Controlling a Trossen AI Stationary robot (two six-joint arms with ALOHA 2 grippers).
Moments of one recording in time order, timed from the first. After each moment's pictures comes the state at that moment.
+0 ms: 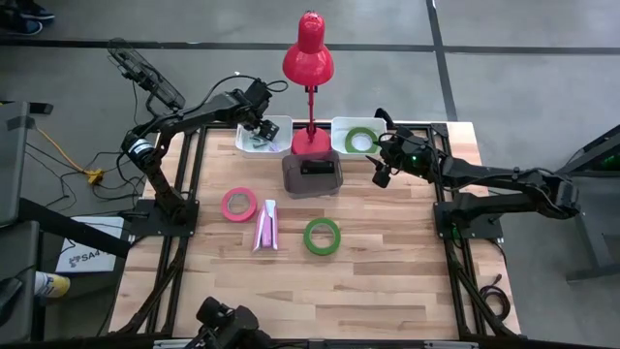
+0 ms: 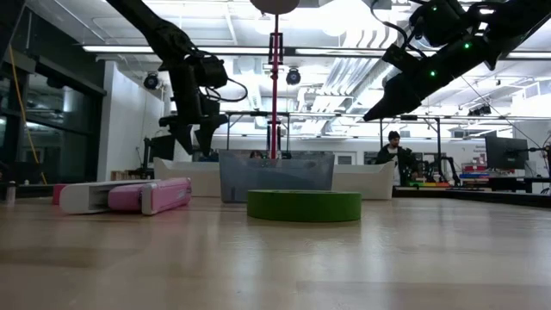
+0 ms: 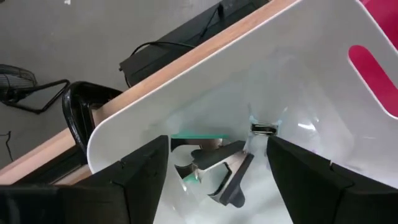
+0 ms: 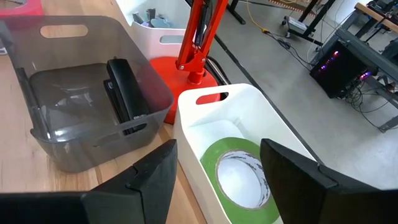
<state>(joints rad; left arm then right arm) 0.80 1.70 1.29 -0.67 -0.20 -0.17 -0.46 1.01 0.49 0.09 0.19 -0.25</state>
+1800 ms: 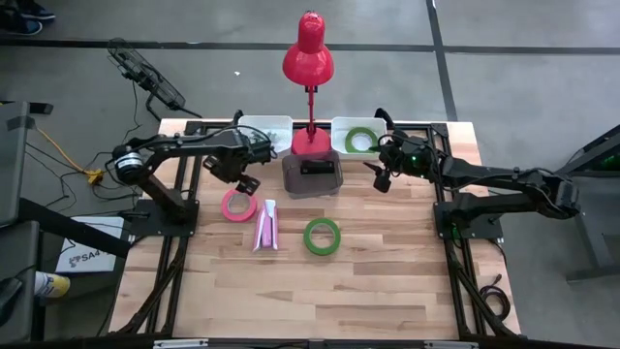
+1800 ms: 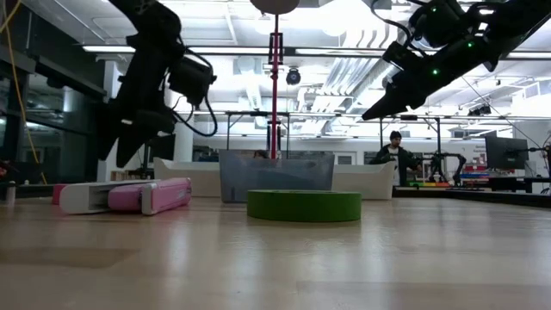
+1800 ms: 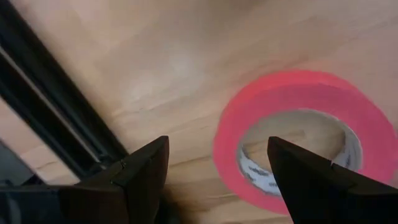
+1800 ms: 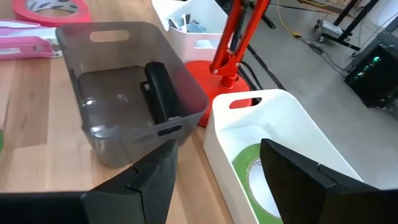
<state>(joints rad) 0.46 1.56 1.03 -1.23 -0.11 -0.64 -0.46 1.01 0.49 0.08 0.06 -0.25</state>
